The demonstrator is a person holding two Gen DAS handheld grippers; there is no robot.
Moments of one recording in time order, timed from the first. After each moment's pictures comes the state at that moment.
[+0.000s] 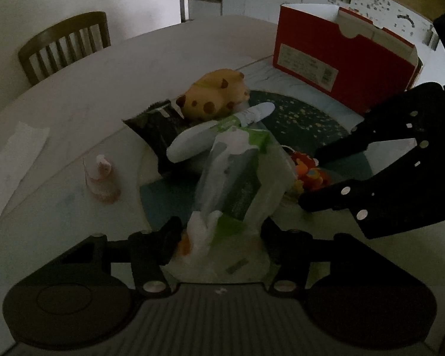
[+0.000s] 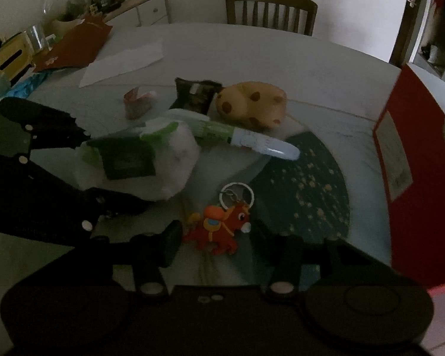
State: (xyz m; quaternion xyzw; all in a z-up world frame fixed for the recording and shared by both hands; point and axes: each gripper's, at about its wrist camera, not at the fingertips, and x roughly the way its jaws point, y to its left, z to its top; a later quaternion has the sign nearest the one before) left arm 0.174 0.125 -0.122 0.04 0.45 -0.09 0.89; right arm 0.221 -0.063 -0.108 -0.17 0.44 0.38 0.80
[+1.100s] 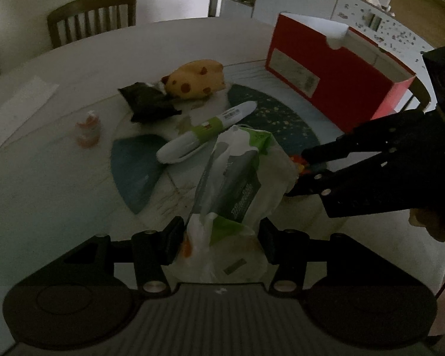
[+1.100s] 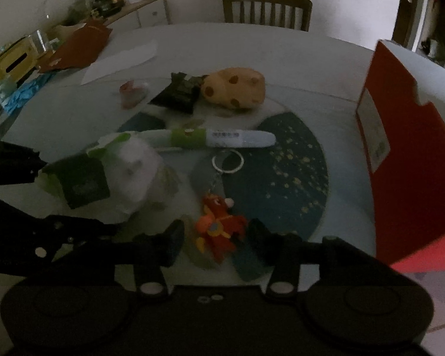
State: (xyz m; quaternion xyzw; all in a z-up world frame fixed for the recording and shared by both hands) left arm 0.126 0.089 -0.111 -0.05 0.46 -0.04 0.89; right arm 0.220 -0.096 -0.111 -0.16 0.44 0.39 0.80
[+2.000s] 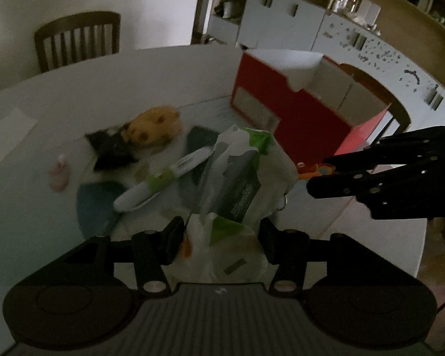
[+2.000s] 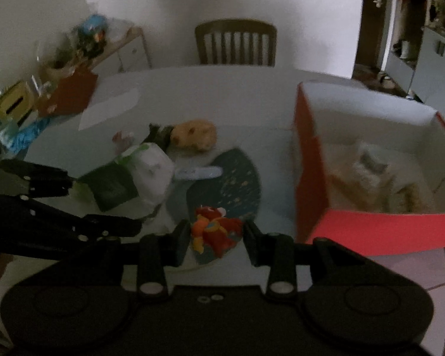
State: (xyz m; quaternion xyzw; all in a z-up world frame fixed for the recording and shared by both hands) left arm 0.147 0.049 -0.065 -0.07 0.42 -0.07 0.90; right arm 0.215 -0.174 -0.030 -0.10 0.41 0.36 0.83
